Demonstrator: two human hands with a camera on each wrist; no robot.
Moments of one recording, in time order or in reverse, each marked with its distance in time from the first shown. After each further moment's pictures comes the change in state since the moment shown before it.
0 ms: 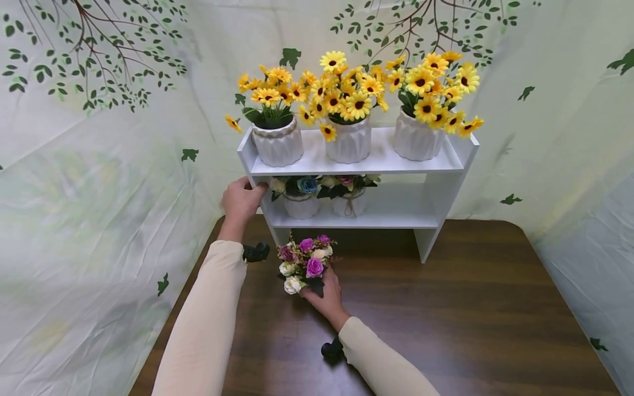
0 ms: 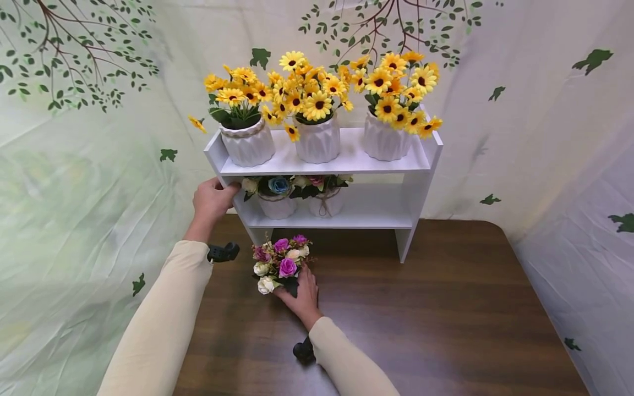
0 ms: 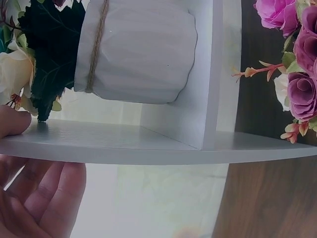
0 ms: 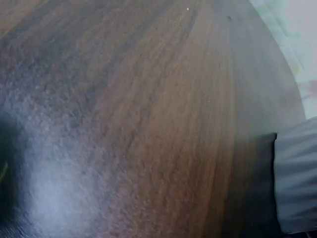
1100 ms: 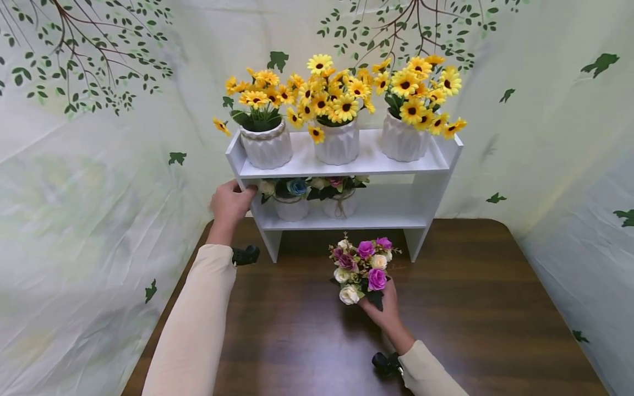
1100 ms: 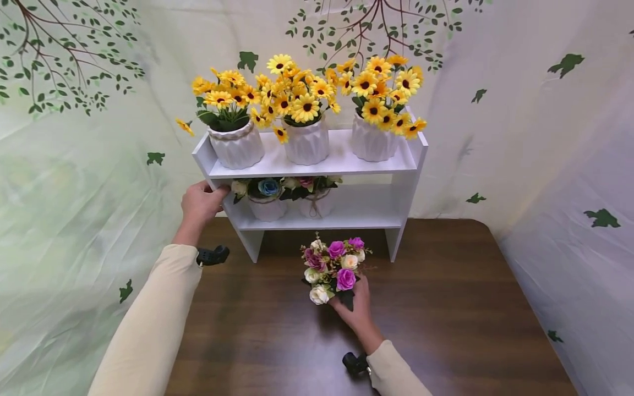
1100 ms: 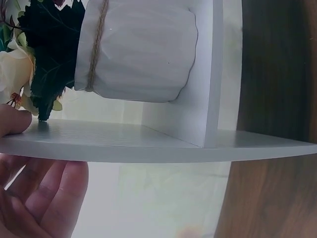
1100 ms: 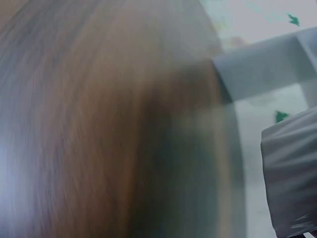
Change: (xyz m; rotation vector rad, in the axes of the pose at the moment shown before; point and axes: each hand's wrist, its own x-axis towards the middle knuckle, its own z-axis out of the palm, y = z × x) left_hand 0.002 -0.002 0.000 -0.009 -0.043 0.000; right_hand -0.036 0.034 -0.137 0.000 0.264 -0.164
